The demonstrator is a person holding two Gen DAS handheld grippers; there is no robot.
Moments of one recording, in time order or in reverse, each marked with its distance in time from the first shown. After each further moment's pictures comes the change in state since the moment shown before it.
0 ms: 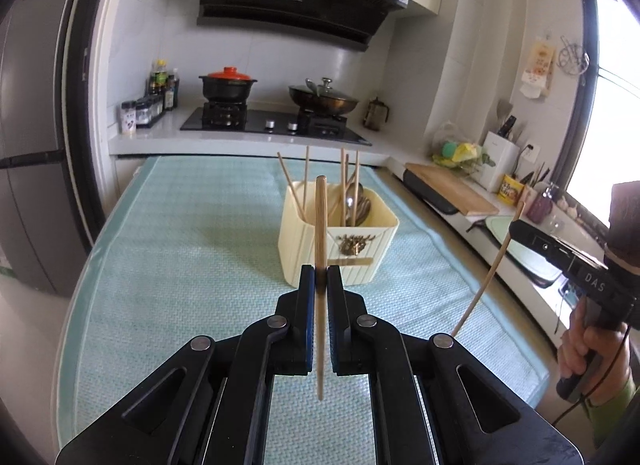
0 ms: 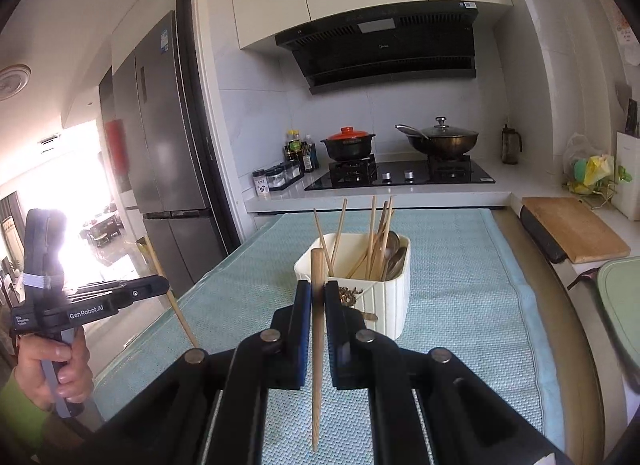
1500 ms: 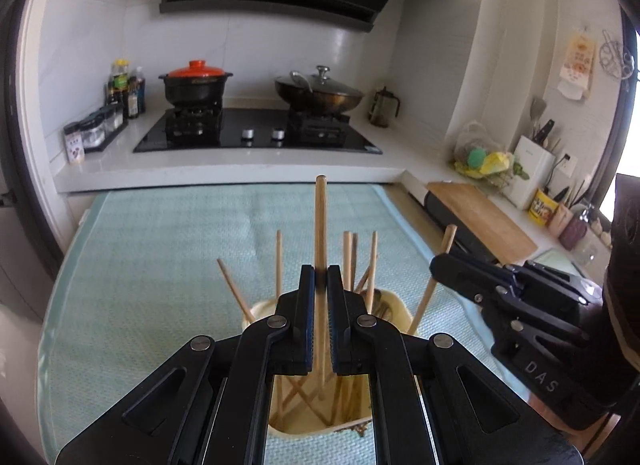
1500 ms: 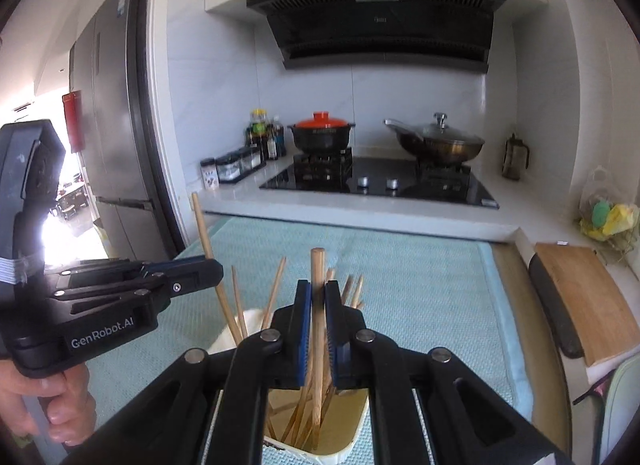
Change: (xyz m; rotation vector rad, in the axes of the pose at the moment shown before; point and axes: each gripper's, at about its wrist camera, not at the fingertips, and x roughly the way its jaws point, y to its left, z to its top) left arm 0.212 -0.013 0.134 0.022 0.091 0.019; right arm 0.203 -0.060 0.096 -0.063 0.129 -0.091
